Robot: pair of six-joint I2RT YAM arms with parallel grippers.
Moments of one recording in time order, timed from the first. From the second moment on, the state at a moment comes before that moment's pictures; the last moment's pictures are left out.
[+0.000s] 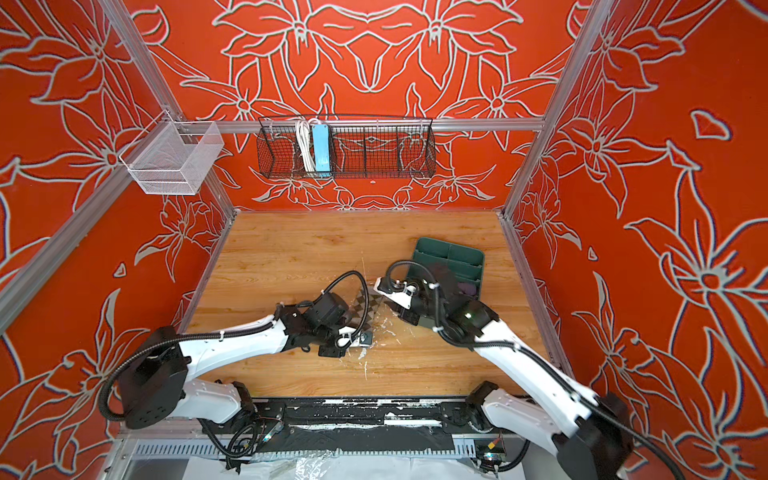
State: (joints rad) left arm -0.80 1.45 0.84 -0.51 0.19 0.79; right arm 0.62 0.91 0.78 -0.32 -0.30 -0.57
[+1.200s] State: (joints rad) left arm -0.67 1.91 1.26 -0.98 0.54 0.66; right arm 1.17 1.45 0.47 0.19 0.30 -0.80
